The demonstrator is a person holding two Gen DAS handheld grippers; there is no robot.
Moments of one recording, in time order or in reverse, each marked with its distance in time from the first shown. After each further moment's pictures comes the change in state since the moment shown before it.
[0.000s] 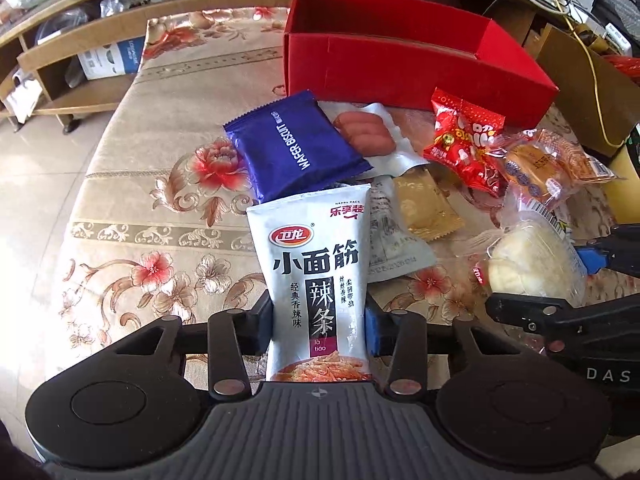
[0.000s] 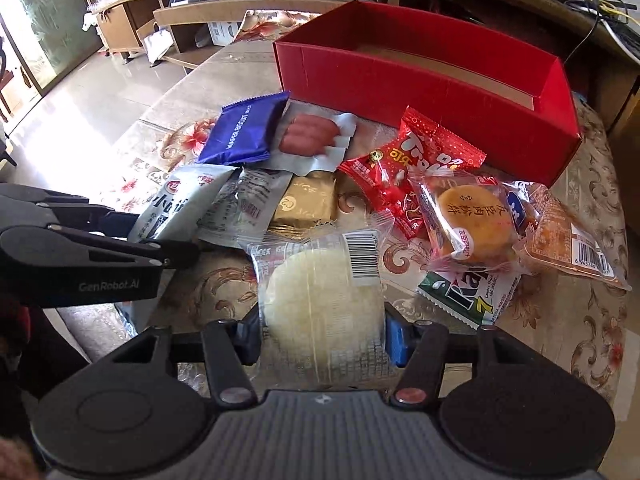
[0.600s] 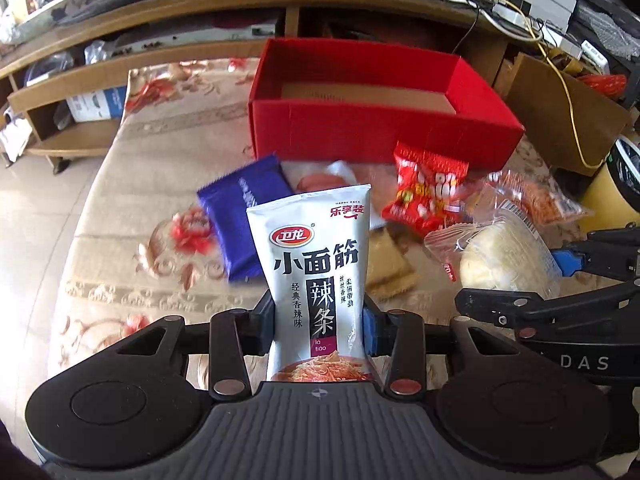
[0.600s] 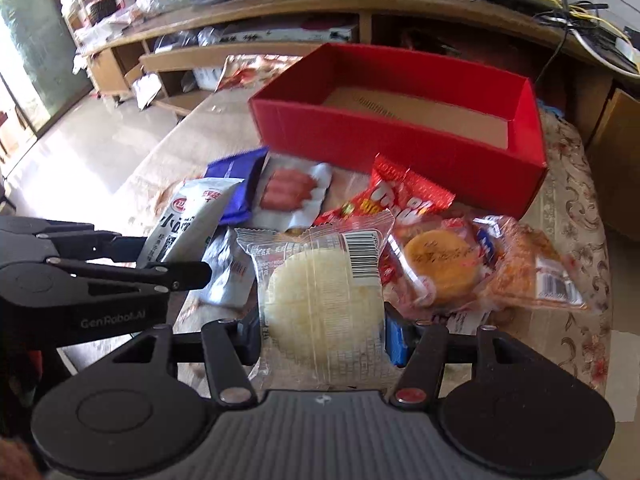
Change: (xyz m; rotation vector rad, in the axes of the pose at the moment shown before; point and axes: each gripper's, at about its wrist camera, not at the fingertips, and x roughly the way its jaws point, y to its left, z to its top) left arm -0.016 -0.022 0.026 0.032 -0.103 -0.028; right arm -0.024 -0.023 0.020 0.091 -0.107 -0.005
